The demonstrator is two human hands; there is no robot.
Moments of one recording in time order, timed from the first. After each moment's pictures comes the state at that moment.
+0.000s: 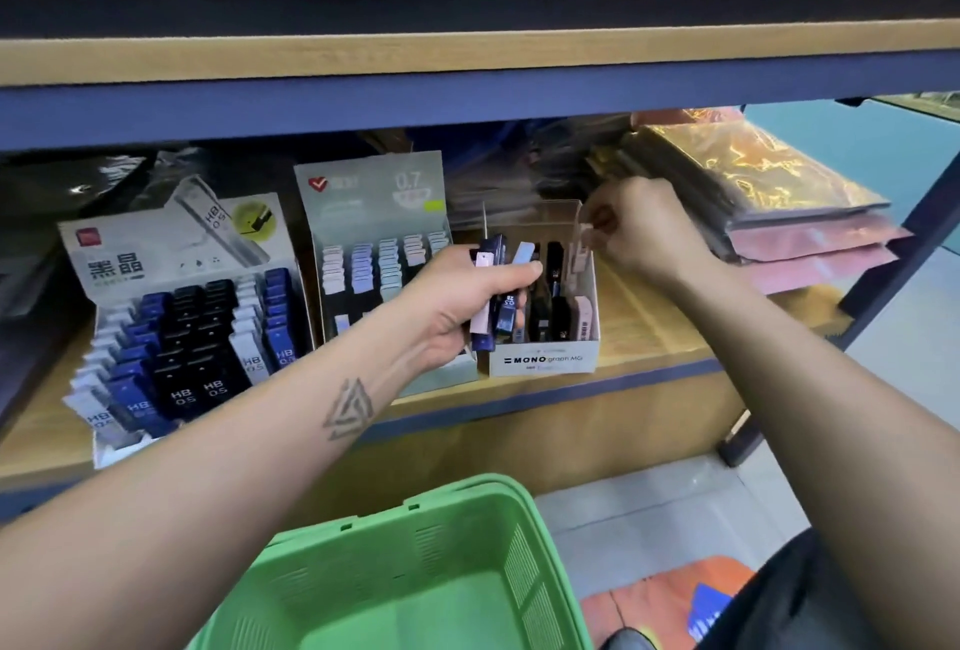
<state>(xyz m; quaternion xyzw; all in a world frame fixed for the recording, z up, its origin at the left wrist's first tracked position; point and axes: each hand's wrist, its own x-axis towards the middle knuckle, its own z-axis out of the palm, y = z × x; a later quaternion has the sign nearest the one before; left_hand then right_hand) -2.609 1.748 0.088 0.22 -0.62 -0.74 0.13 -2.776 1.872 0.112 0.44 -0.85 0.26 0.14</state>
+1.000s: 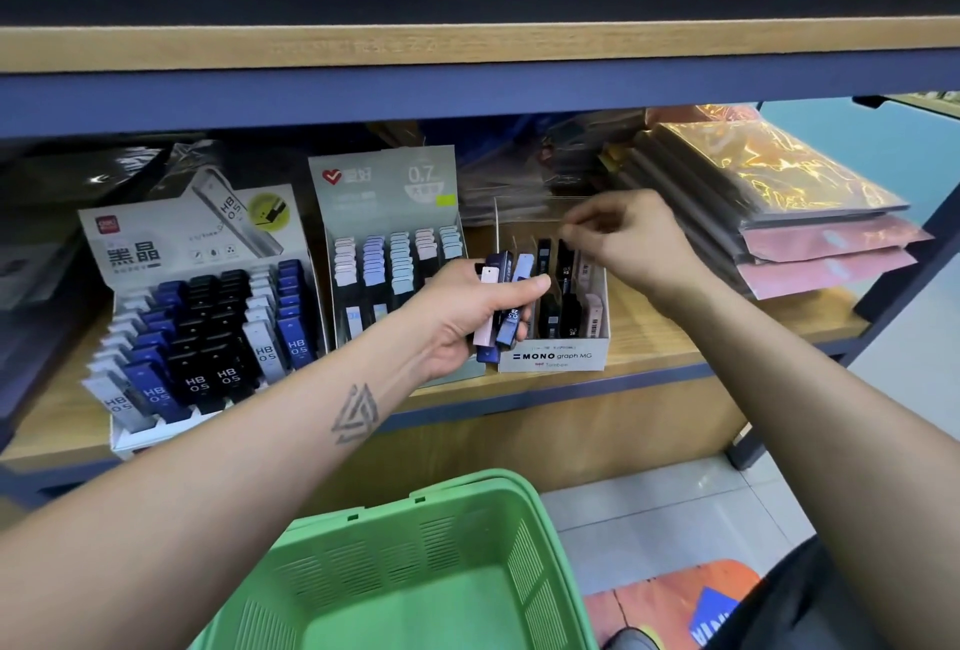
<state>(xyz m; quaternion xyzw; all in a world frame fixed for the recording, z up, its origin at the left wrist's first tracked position) -2.597 1.749 0.078 0.22 -0.62 -0.75 0.10 -2.766 1.864 0.092 0.41 -0.78 0.46 -0.02</state>
